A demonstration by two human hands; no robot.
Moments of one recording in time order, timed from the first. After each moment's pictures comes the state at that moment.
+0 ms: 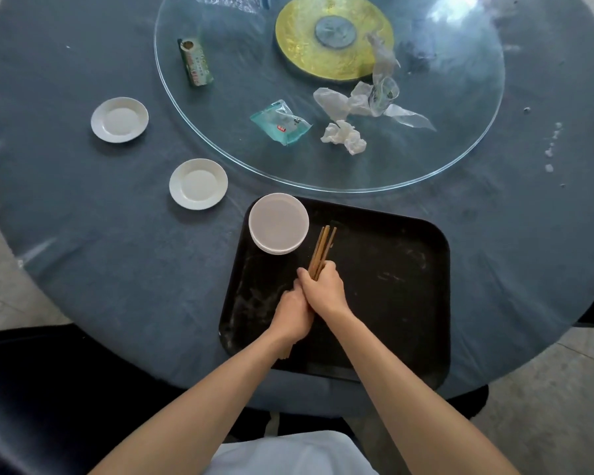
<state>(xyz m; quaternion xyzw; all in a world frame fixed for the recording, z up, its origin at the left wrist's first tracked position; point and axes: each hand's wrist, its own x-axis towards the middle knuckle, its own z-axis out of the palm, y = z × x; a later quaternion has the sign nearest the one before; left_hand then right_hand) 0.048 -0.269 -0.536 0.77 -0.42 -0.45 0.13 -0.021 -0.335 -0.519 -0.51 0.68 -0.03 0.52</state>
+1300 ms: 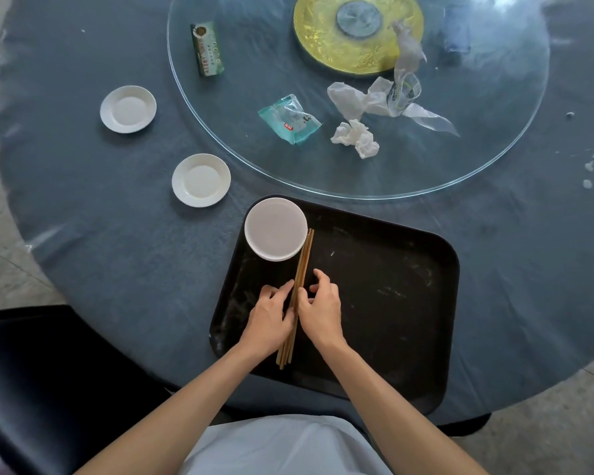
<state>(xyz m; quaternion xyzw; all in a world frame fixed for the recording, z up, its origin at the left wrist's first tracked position) 0.070 -0.251 -0.534 0.80 -0.43 -0.38 0.17 -0.038 -0.320 -0.523 -0.57 0.64 -0.07 0.51</state>
